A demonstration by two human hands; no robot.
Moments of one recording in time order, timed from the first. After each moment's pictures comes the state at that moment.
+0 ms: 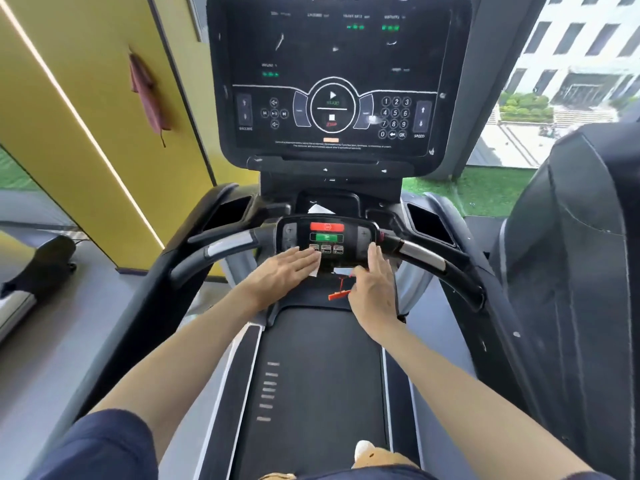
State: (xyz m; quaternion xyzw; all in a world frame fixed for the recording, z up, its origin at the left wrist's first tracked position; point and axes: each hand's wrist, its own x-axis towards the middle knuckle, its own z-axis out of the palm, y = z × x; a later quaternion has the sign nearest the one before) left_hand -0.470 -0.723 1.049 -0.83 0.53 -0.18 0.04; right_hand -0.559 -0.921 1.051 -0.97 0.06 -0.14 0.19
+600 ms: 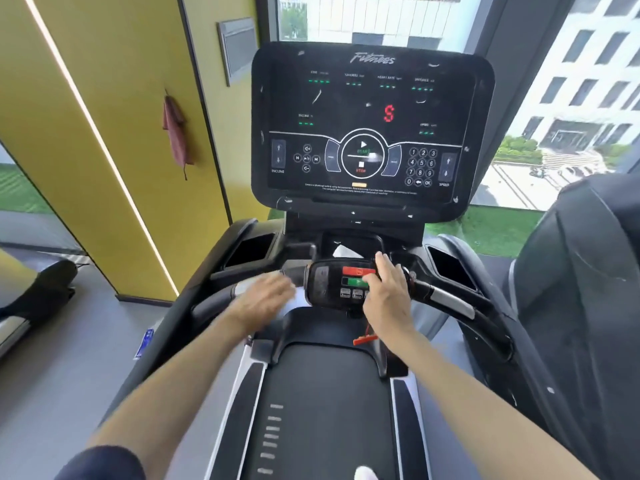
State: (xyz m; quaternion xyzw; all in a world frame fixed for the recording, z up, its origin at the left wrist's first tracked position) left_hand -0.442 -0.645 1.072 -0.84 0.47 -0.26 -0.05; right_hand -0.498 -0.893 1.079 -0.96 0.02 -0.22 0.14
